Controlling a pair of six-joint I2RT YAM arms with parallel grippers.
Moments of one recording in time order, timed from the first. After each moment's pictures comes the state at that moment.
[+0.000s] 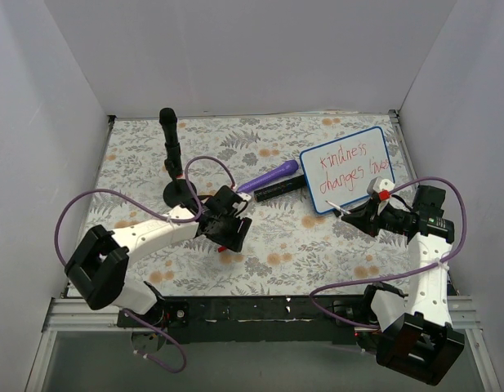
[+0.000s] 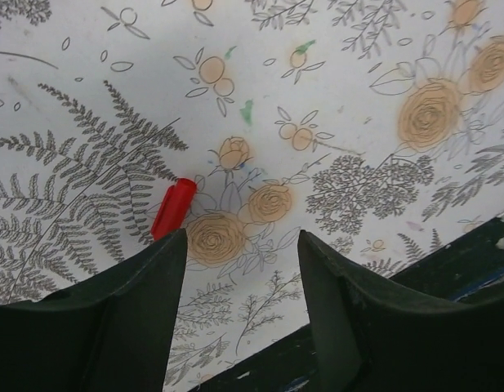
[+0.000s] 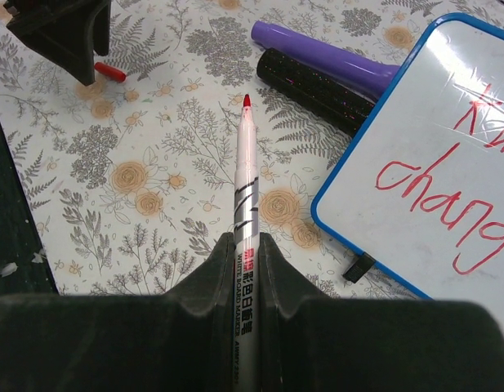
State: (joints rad) left arm -0.79 1.42 0.90 -0.58 0.08 -0.31; right arm -0.33 0.89 0.76 -0.90 -1.25 -1.02
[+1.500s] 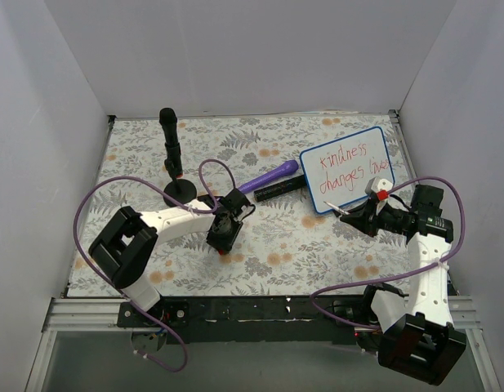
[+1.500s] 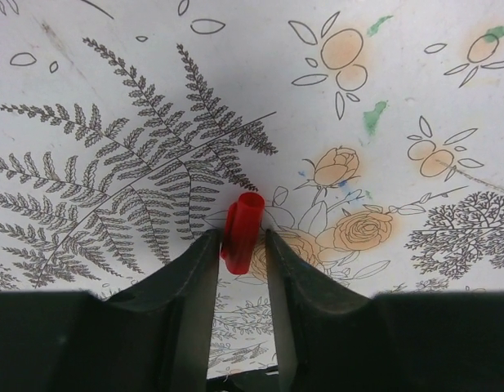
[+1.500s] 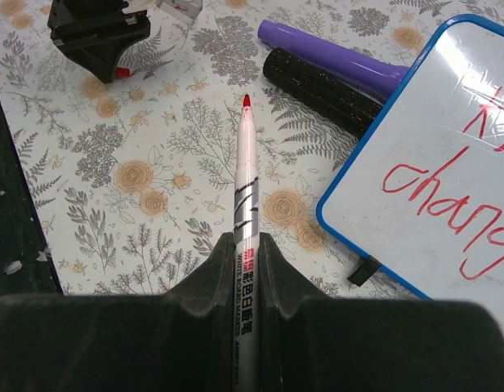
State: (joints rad) left arm -0.79 1.62 0.95 -0.69 -0.06 -0.33; right arm -0.31 0.89 0.75 -0.90 -1.24 -1.02
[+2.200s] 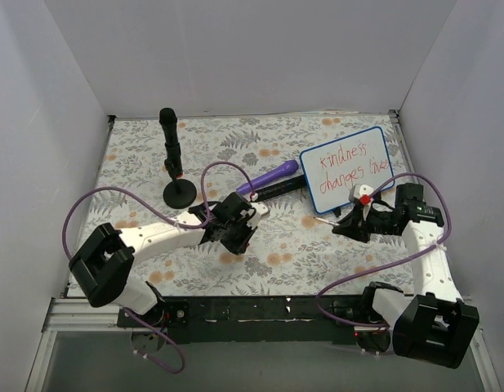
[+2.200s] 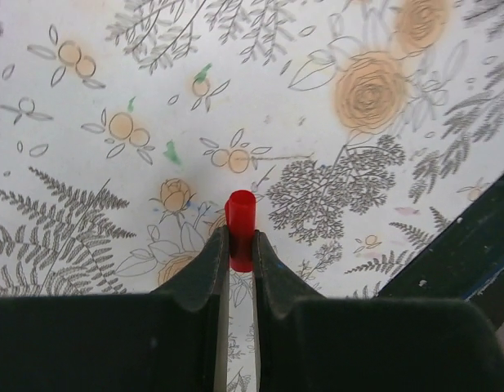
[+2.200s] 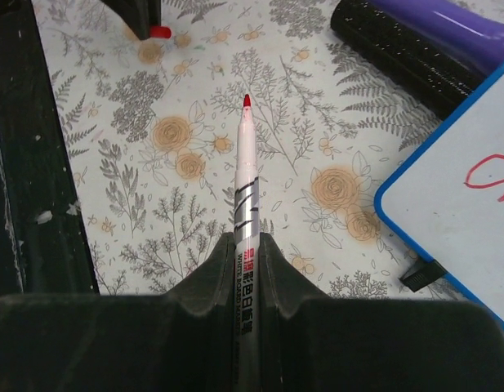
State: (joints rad) left arm -0.87 1.49 0.89 -0.50 0.11 -0.12; right arm -0.20 1.01 0.76 -1.01 -1.17 -1.17
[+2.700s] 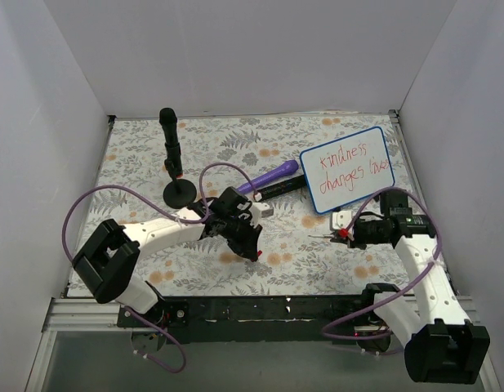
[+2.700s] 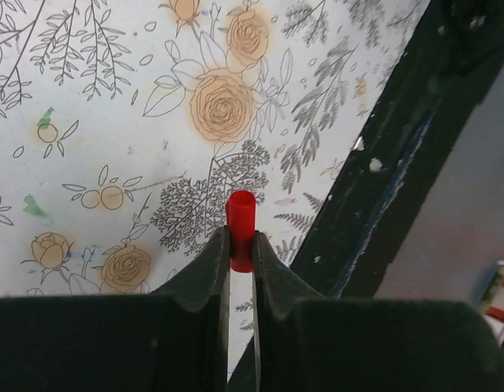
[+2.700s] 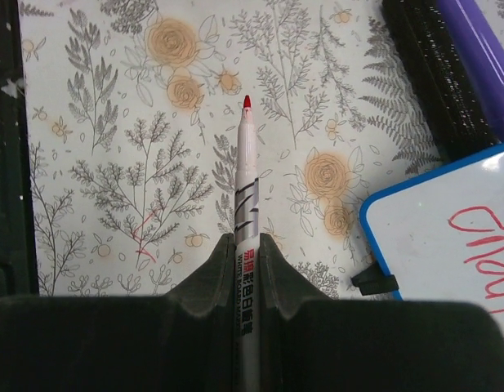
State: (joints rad) left arm -0.83 1.49 0.87 -0.41 0.50 -0.08; right arm -0.01 0.91 0.73 -1.05 -0.93 -1.46
